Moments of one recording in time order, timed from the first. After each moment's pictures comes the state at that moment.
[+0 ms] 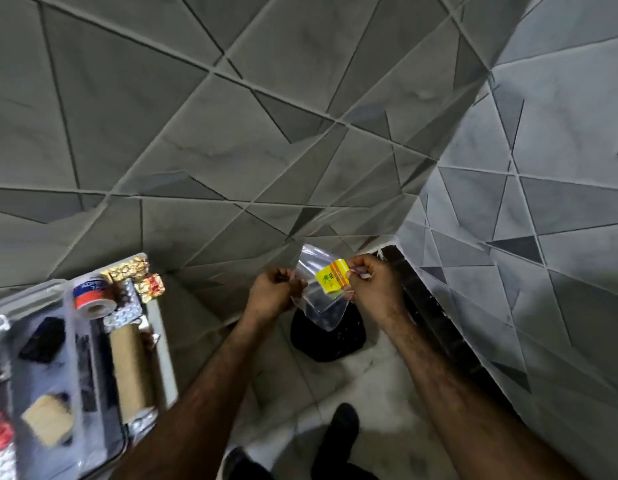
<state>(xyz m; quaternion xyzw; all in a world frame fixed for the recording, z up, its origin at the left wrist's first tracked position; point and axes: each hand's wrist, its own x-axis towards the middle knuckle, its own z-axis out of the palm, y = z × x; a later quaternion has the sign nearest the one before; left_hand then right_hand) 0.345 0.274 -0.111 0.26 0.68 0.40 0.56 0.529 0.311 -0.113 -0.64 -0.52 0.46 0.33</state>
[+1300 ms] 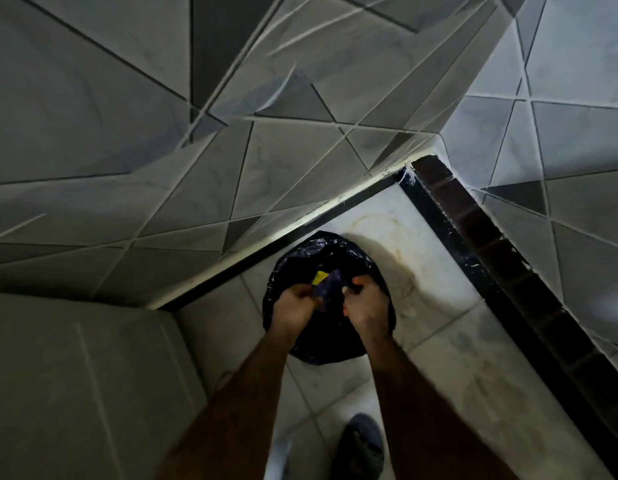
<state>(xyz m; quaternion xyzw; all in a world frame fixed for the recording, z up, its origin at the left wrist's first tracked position) 0.422 0.390 -0.646 0.27 0.77 0.18 0.55 0.555 0.408 -0.681 -0.79 -0.37 0.47 0.15</state>
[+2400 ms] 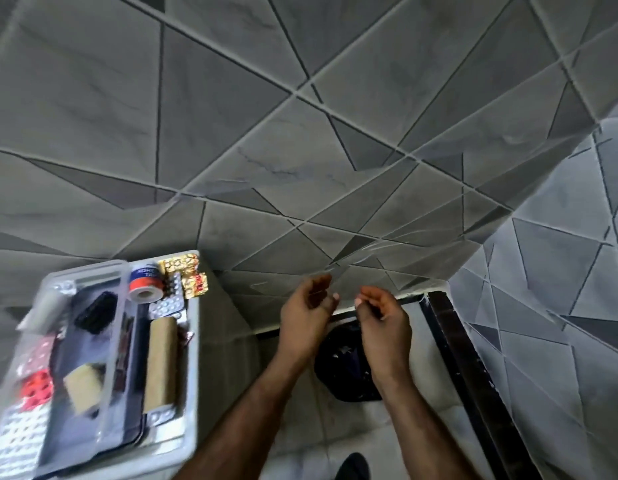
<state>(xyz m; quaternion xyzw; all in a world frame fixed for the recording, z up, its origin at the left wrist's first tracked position) 0.363 0.275 -0.095 0.30 0.69 0.51 0.41 0.477 0.302 -0.102 -0.59 -0.51 0.49 0.39</state>
